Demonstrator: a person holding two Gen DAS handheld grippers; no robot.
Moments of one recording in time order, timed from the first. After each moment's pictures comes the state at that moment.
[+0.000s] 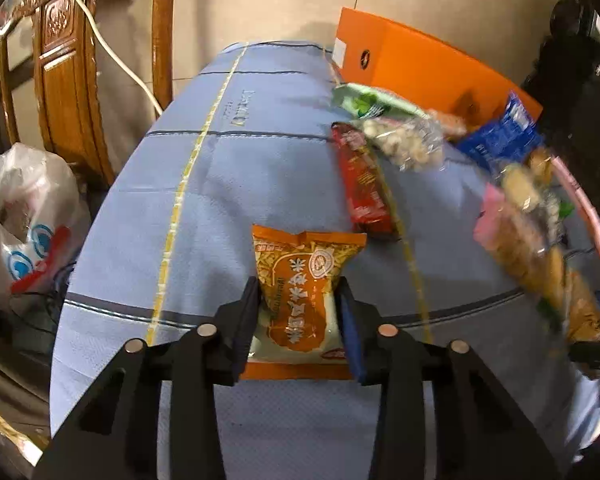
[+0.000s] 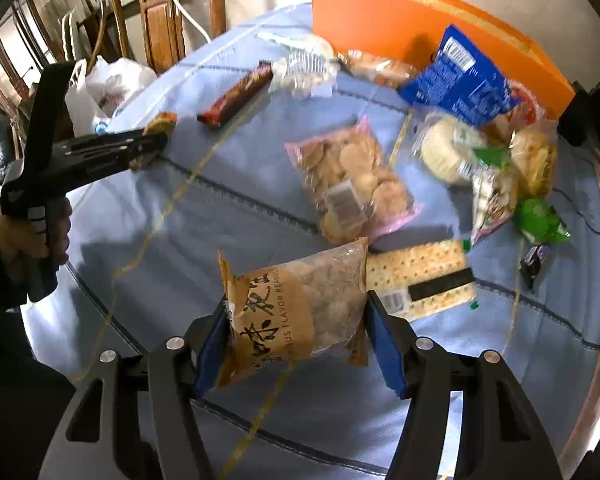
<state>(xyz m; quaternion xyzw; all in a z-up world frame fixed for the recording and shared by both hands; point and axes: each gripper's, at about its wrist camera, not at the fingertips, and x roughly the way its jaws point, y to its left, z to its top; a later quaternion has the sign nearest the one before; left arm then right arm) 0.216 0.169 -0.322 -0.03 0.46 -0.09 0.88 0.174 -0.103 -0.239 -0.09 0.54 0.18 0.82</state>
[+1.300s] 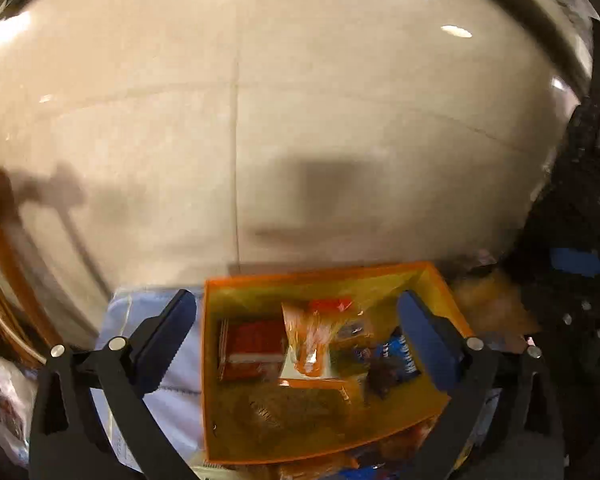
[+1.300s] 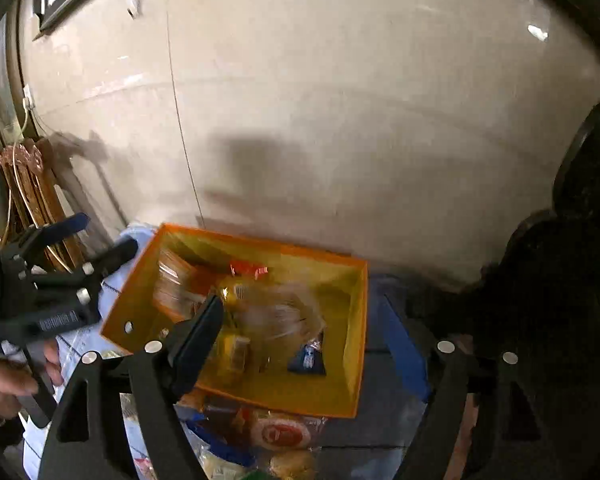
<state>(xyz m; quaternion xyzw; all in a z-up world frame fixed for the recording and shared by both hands) 0.488 -0.004 -0.112 -0.03 0.34 -0.13 0.93 0.451 -0.236 -0.028 -0.05 0.41 0.04 0.91</state>
